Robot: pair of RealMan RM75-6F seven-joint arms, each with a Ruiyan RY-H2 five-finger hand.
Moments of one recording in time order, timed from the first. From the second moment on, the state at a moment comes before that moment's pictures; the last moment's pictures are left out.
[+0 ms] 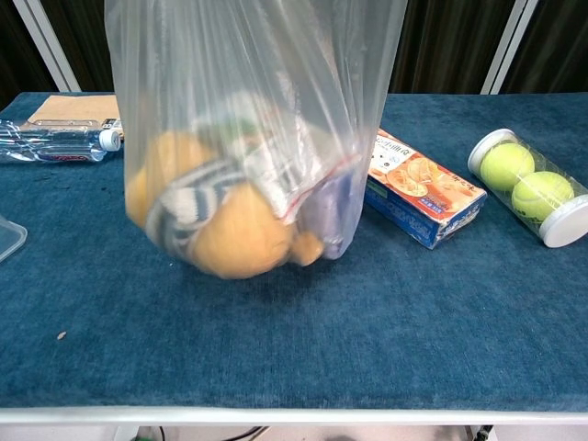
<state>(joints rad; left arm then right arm) -0.81 -0.99 -0.46 -1.98 1.24 0.80 -1.48 0.80 -1.19 0.43 -1.86 -1.21 1.14 0.18</state>
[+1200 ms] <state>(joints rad) -0.81 -0.86 -0.66 -2.05 1.04 0.79 -1.32 0.26 -1.06 0.13 -1.65 -1.50 1.62 0.28</state>
